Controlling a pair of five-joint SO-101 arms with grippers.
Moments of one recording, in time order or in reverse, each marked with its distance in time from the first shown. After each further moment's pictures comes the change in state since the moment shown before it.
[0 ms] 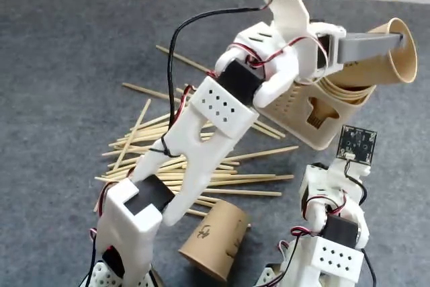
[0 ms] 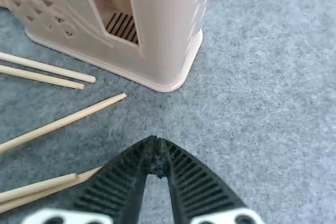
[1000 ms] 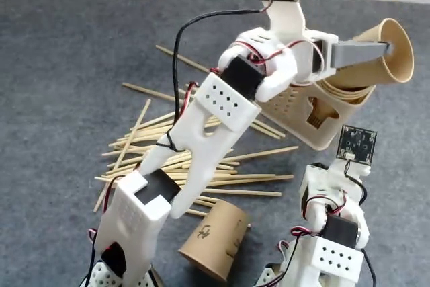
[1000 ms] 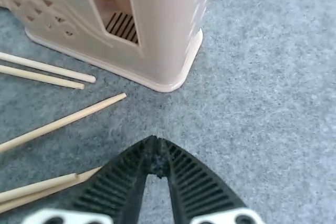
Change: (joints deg) left arm -2.1 6.3 -5.9 9.5 1.3; right arm 0.0 0.0 0.0 -0.1 0.0
